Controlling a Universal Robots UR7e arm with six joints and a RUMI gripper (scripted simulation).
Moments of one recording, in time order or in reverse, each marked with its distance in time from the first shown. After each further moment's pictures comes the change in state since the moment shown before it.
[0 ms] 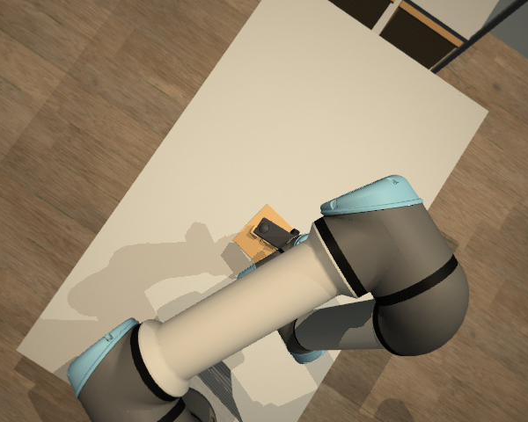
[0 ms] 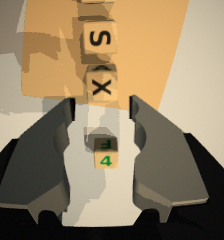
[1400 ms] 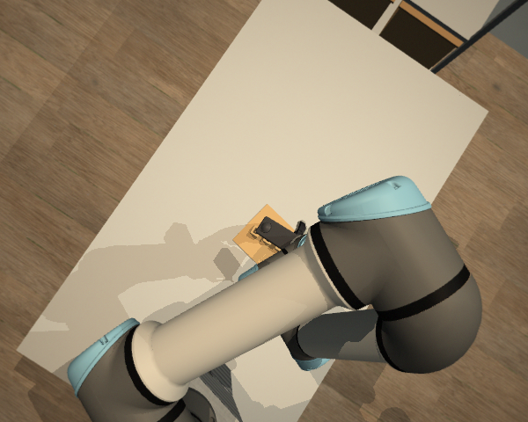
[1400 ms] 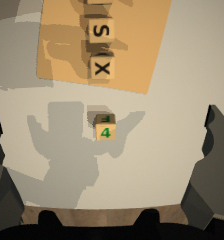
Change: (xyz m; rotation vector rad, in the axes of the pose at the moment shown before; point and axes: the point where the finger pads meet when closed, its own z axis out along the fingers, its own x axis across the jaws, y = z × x) arm 0.000 0.000 -0.051 0.000 0.000 0.000
